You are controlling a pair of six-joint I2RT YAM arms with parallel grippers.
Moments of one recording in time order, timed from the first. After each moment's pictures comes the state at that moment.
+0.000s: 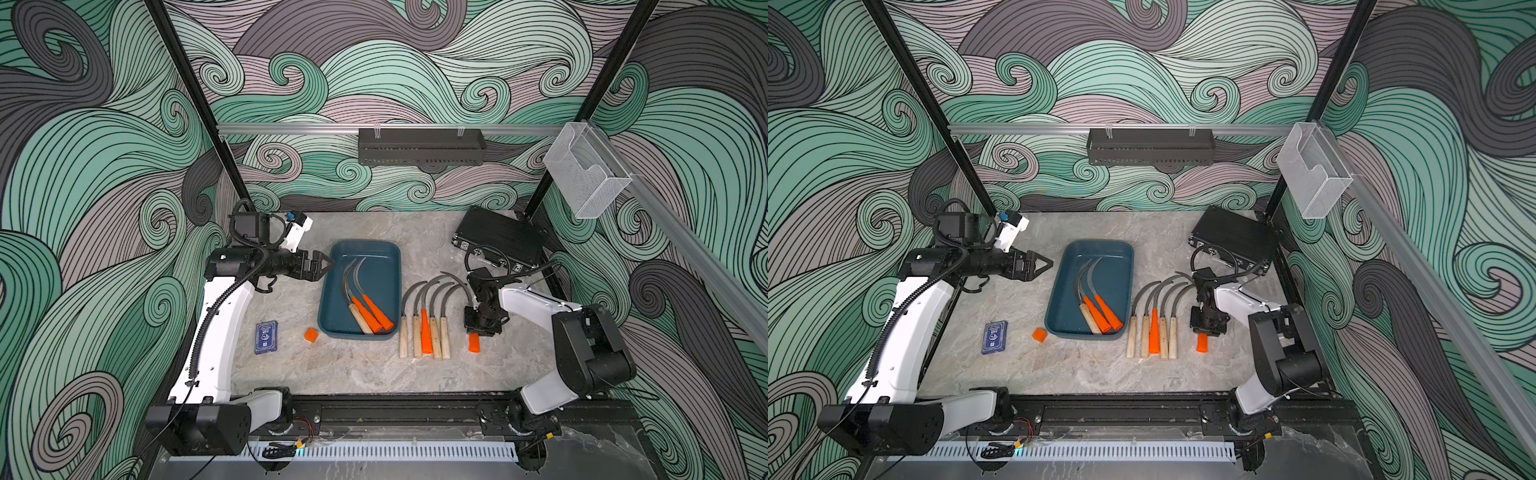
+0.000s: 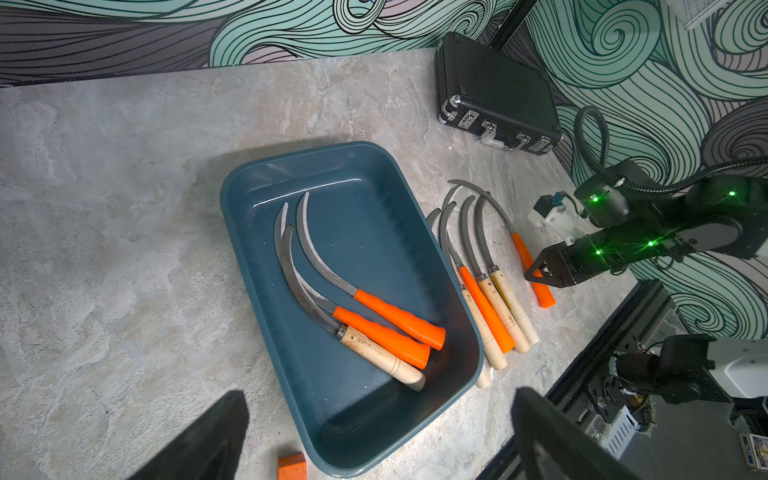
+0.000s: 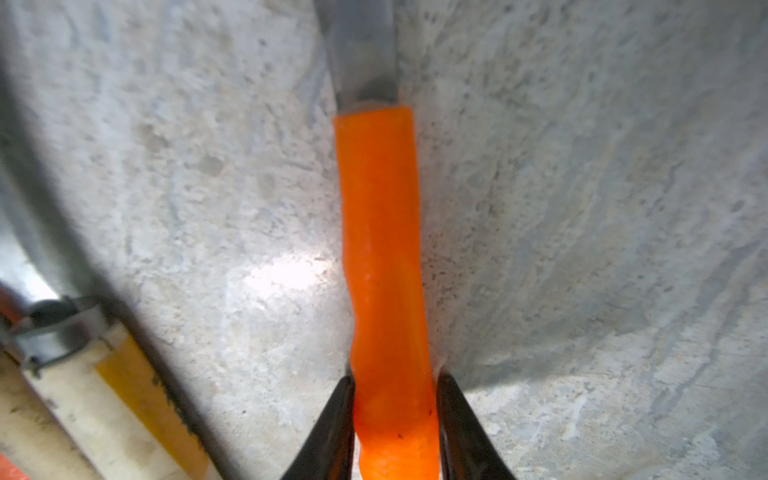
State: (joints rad) left arm 0.01 1.23 1.40 -1.06 0.59 0.17; right arm 0.27 1.58 0.83 -0.81 -0.05 0.40
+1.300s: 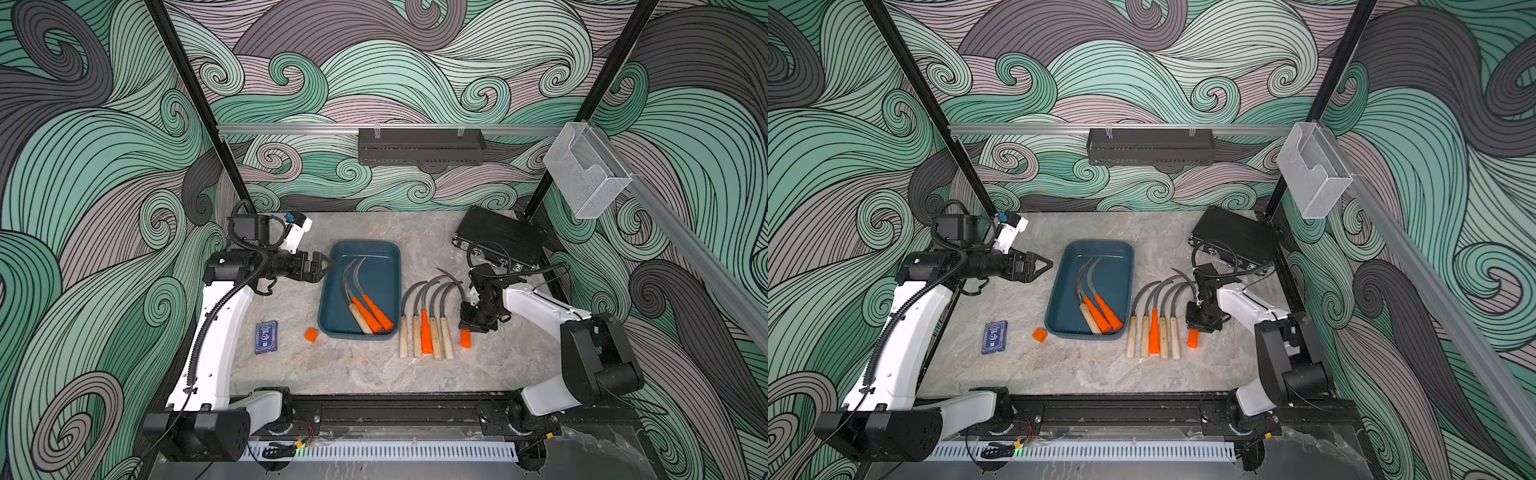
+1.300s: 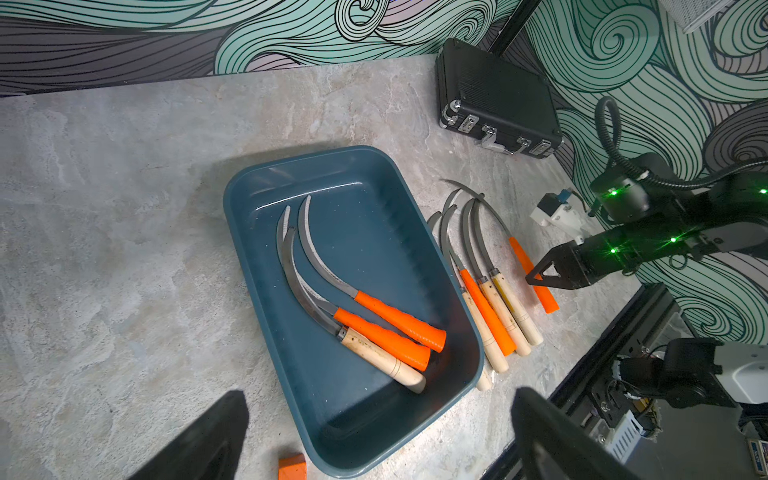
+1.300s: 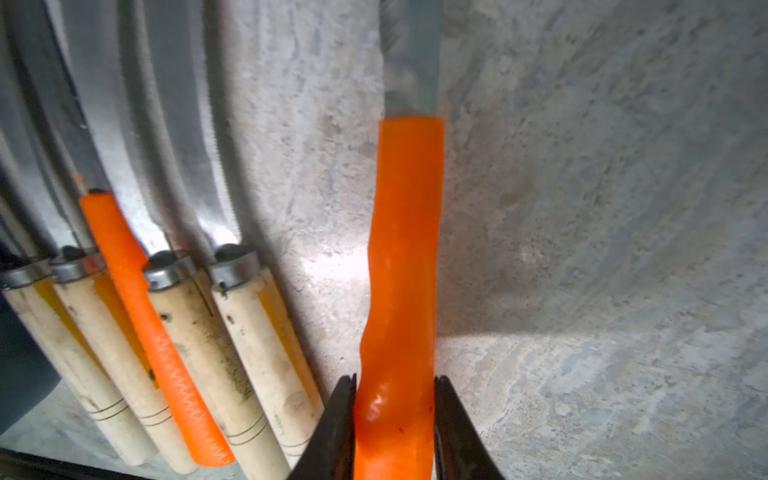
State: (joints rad) left arm 0.00 1.20 1.39 -1.05 0.58 0.15; right arm 0.27 1.50 0.85 -0.81 -0.20 0.39
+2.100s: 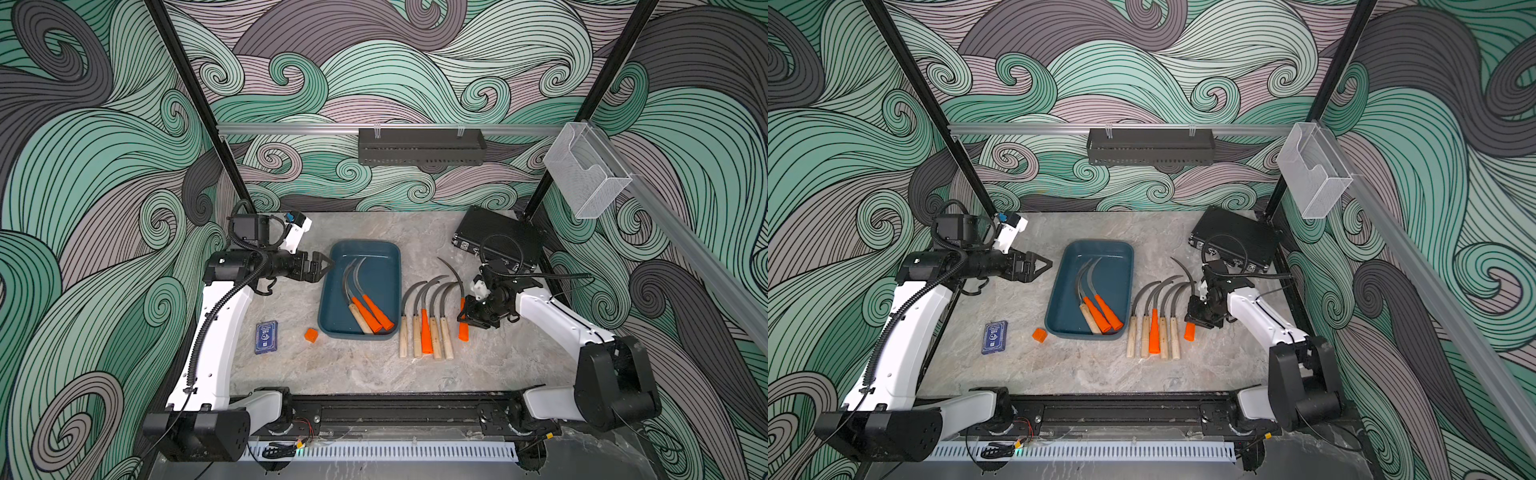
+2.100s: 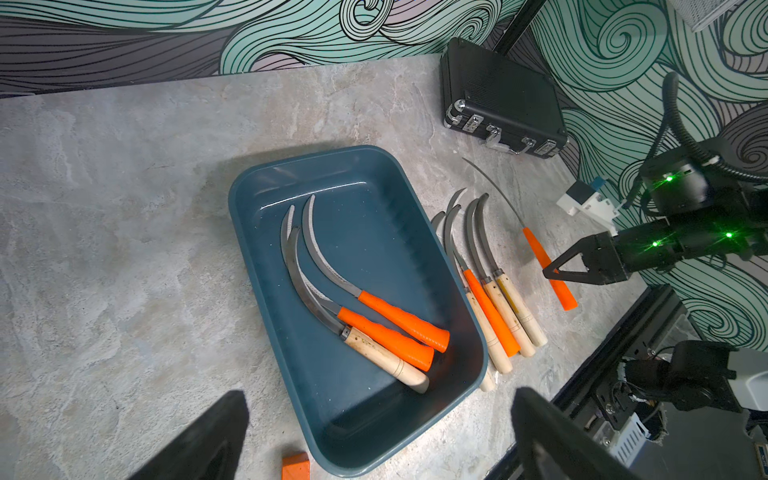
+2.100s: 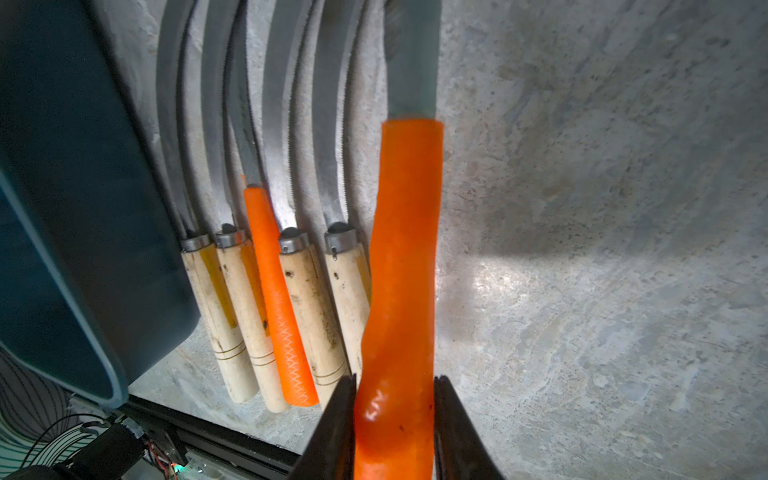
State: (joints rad) left arm 0.00 1.20 1.39 -1.05 0.56 0.15; right arm 0.22 1.37 0.85 -0.81 -0.33 0.41
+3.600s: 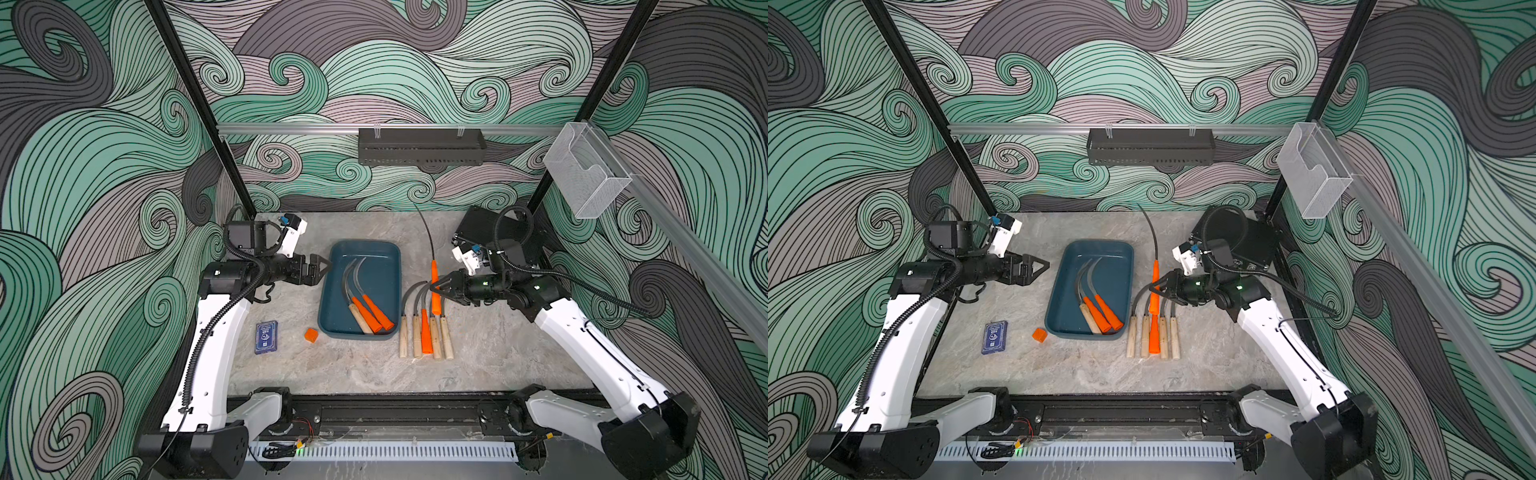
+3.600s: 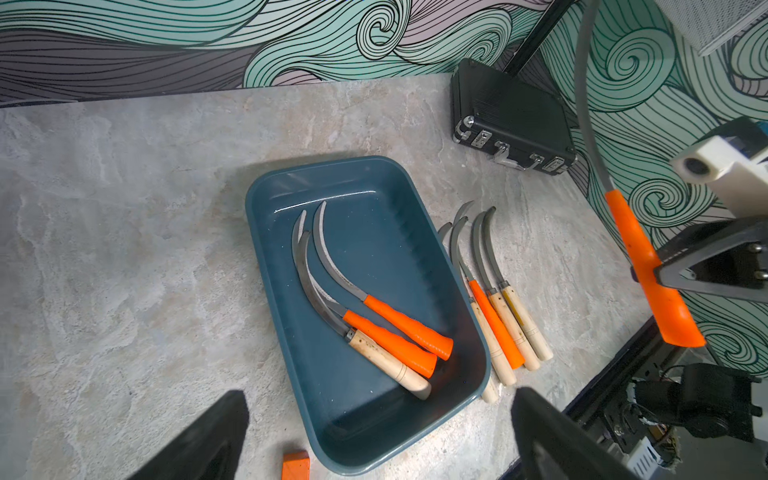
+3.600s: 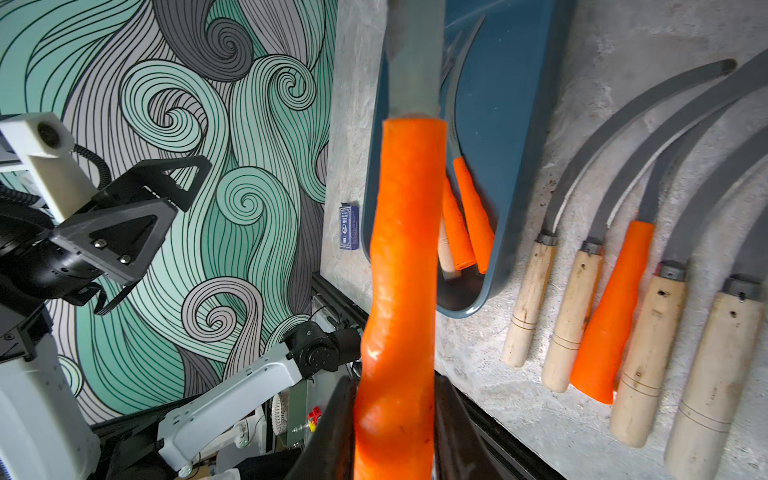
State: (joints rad) left arm 0.01 1.12 1.34 -1.02 0.51 0.10; right arm 0.42 1.15 1.06 -0.65 -0.69 0.67
